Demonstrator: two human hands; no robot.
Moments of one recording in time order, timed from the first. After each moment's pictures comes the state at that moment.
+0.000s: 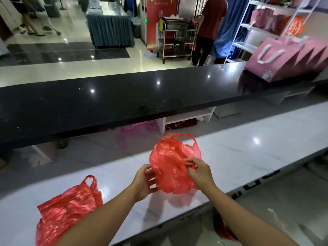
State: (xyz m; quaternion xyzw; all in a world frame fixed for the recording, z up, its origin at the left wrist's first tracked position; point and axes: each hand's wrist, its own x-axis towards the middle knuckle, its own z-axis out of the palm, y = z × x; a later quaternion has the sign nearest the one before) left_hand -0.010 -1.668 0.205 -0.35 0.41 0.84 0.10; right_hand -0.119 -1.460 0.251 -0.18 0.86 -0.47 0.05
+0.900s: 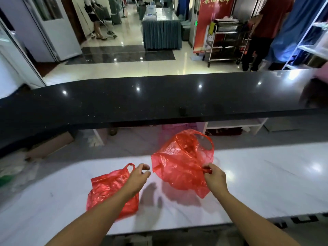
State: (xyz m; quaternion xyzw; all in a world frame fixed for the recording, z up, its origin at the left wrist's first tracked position) left_hand 0.099 -1.773 0.202 -0.40 0.74 0.53 -0.08; right_hand -0.112 -1.535 0.215 -0.18 0.88 -0.42 0.14
